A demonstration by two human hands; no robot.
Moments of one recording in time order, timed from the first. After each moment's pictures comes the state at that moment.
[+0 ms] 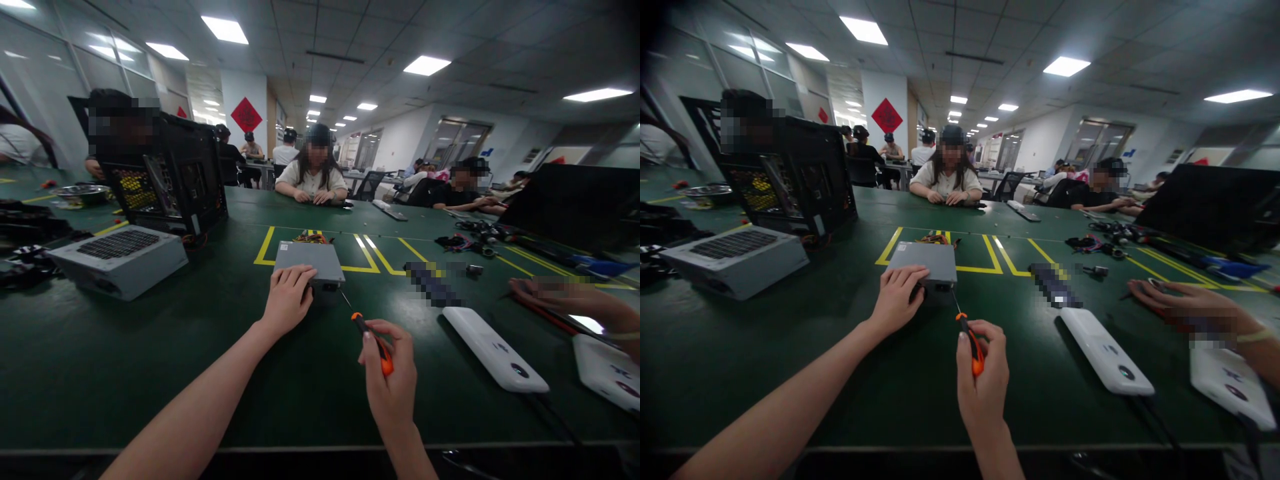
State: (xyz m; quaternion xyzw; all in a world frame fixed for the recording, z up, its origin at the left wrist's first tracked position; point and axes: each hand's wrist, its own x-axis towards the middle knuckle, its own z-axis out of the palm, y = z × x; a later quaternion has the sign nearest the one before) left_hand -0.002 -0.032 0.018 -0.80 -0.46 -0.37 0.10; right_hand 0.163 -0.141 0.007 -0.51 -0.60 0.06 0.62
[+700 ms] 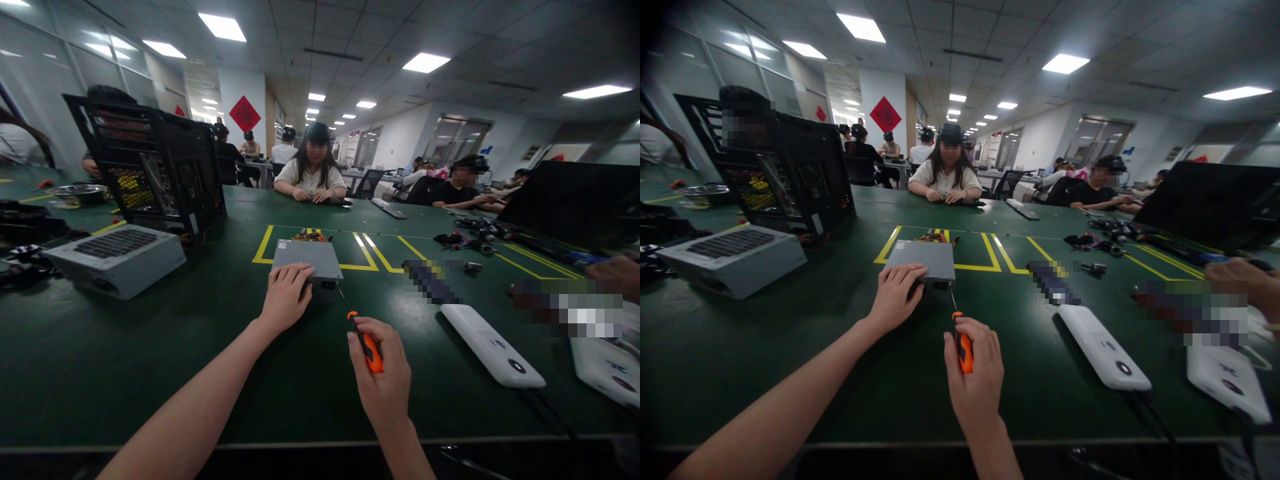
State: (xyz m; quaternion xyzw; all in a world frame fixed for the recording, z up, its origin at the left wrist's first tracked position) left_hand -0.001 -0.032 0.020 -0.80 -0.46 -0.37 0.10; right_hand 0.164 -0.142 0.010 -0.50 -0.67 -0.04 0.55
